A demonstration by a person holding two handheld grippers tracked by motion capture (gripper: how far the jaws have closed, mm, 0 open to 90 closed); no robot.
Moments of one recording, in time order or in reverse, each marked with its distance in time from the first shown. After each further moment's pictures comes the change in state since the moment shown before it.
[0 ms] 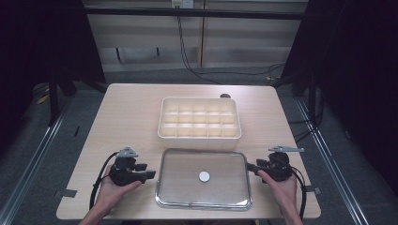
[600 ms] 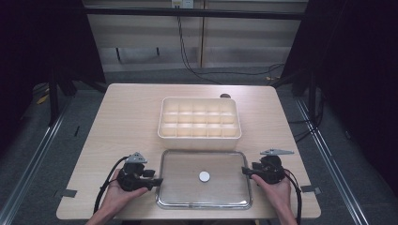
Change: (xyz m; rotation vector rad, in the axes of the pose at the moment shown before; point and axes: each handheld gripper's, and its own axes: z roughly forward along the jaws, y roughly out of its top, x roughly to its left) left arm -0.018 -0.003 0.013 0.044 -0.064 0.034; right arm 0.010 -0.009 0.018 0.048 -0.039 -0.048
